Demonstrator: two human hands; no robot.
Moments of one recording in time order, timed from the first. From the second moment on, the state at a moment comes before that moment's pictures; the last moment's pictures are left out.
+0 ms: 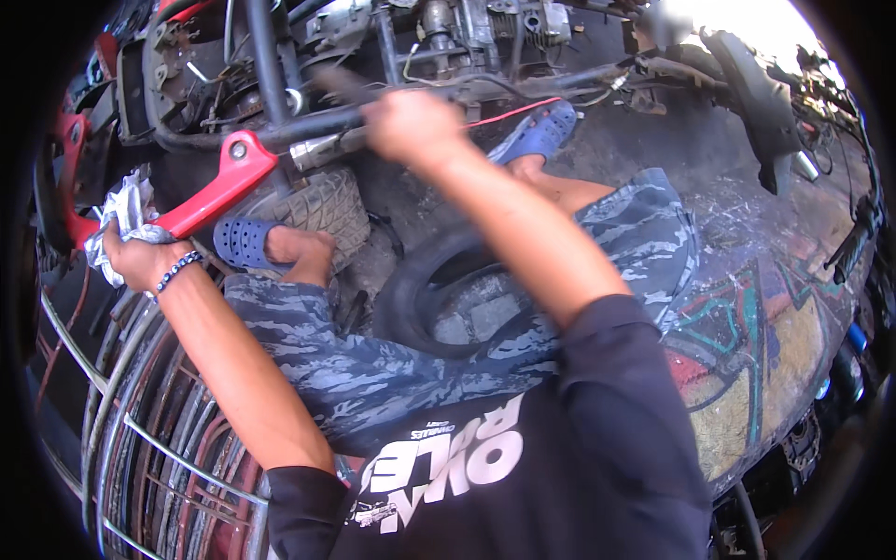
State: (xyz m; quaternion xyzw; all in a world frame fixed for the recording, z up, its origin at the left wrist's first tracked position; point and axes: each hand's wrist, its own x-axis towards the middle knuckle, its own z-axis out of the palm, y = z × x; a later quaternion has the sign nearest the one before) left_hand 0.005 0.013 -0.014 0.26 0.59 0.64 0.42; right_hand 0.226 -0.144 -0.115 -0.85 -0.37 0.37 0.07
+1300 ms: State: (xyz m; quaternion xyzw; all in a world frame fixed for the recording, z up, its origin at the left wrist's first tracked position) left_hand -0.008 0.013 -0.009 0.29 0.57 0.63 0.44; right_hand 0.305 -0.219 -0.191 -0.88 -0.43 0.21 0.04
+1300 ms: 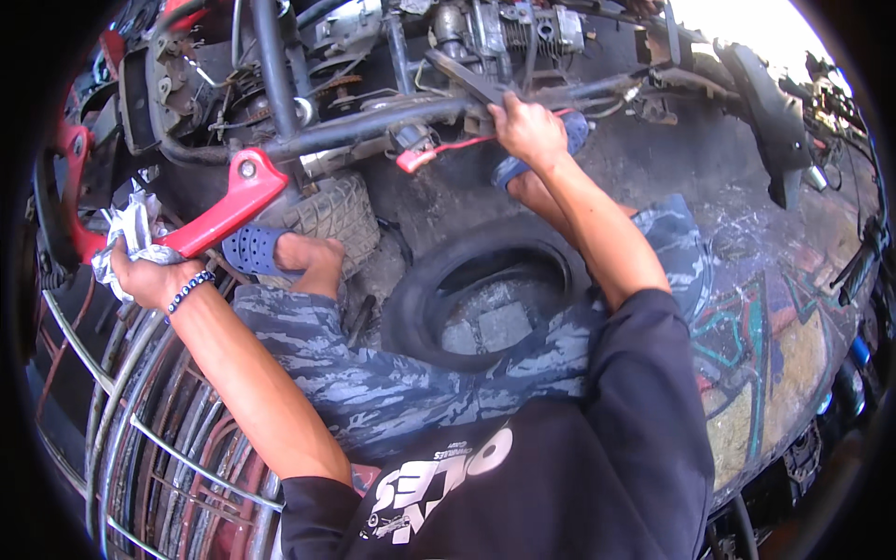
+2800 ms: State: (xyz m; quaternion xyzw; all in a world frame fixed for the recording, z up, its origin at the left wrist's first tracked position) left_hand -0.020 0.028 -0.020 0.33 0.57 0.60 0.45; right_hand 0.332 -0.216 -0.199 -0.89 -0.34 0.29 -0.04
